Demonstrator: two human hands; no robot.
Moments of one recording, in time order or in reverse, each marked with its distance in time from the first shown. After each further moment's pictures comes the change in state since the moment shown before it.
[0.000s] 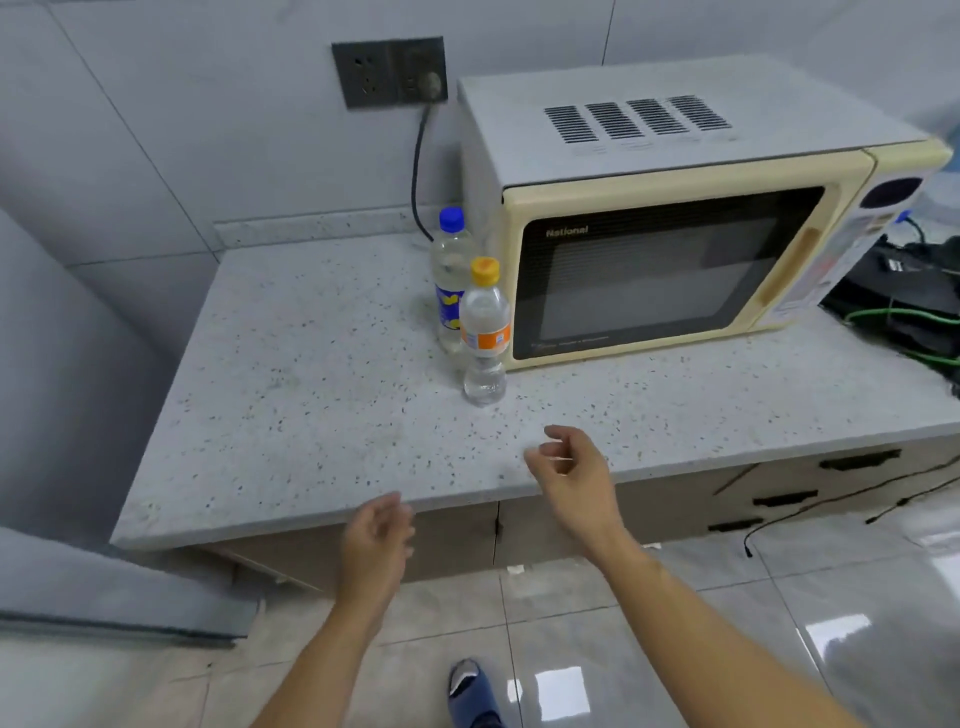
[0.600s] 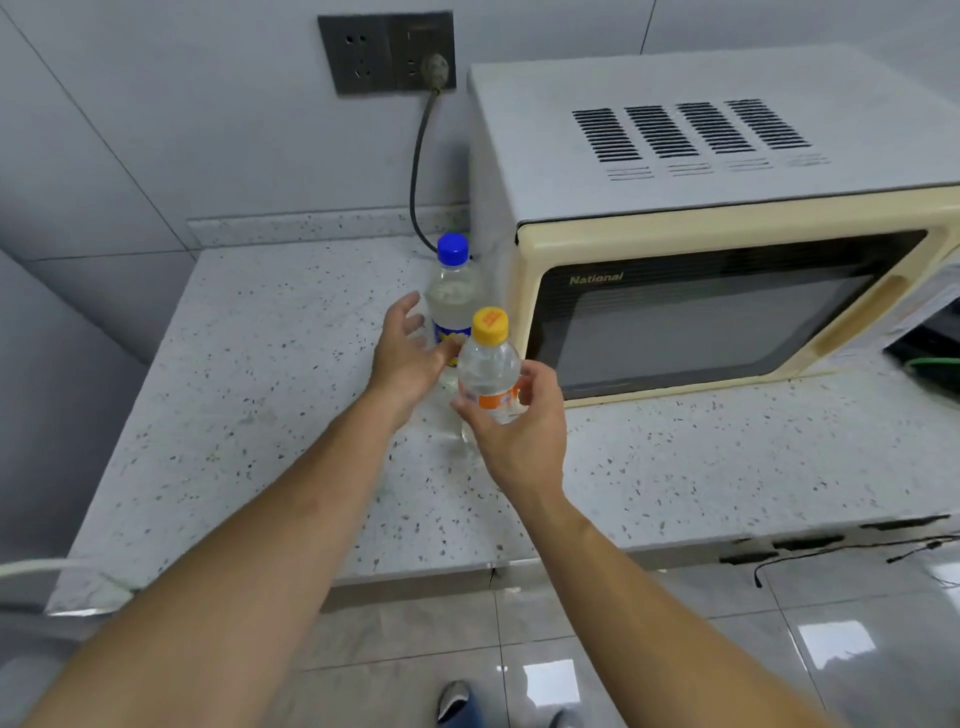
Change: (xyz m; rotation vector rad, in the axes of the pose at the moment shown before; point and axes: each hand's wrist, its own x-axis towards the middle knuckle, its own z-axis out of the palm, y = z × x) left_hand 0.189 0.195 0.083 -0.004 -0.100 0.212; right_hand 0.107 -0.083 0.067 0.009 0.177 -0.220
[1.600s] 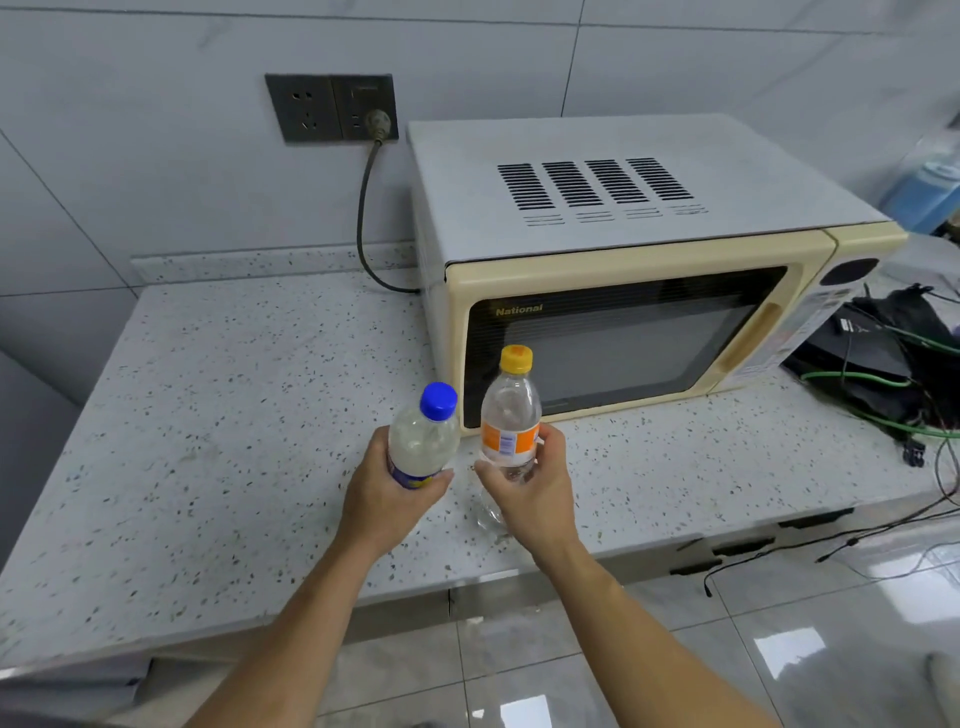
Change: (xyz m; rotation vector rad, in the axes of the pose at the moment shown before) left_hand -0.102 -0.054 0.015 0.195 -0.065 0.199; right_hand -0.014 0.043 -0.074 0.058 -0.083 0.104
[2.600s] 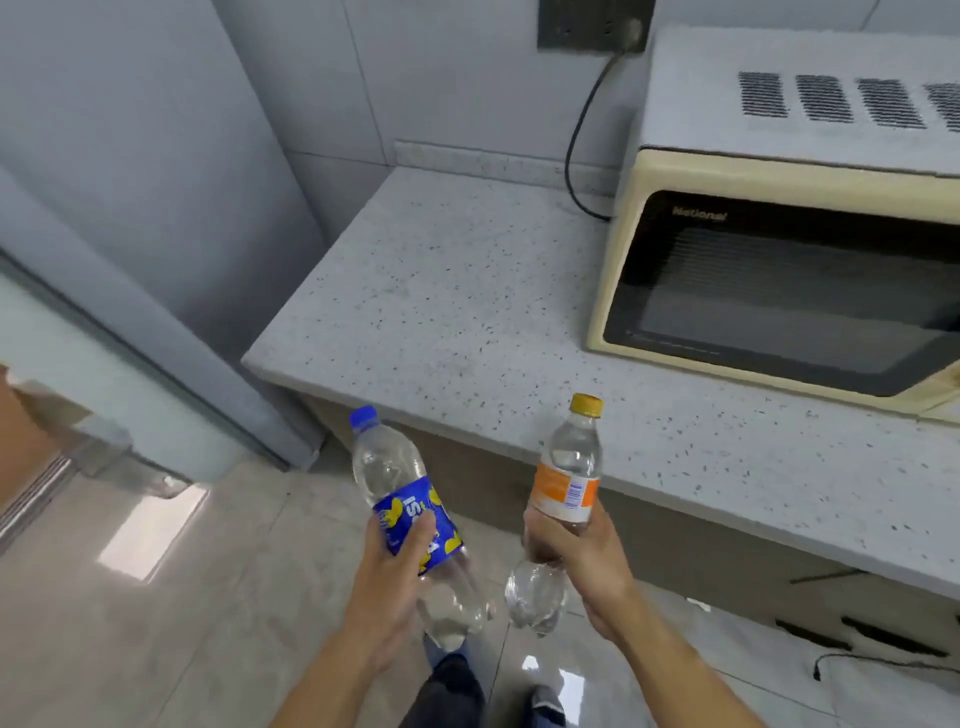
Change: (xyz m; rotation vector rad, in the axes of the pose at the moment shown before) left_hand -0.259 -0.032 0.013 -0.680 0.479 -0.561; right_hand -0.121 0.060 -0.046 0.199 -0.719 0.246
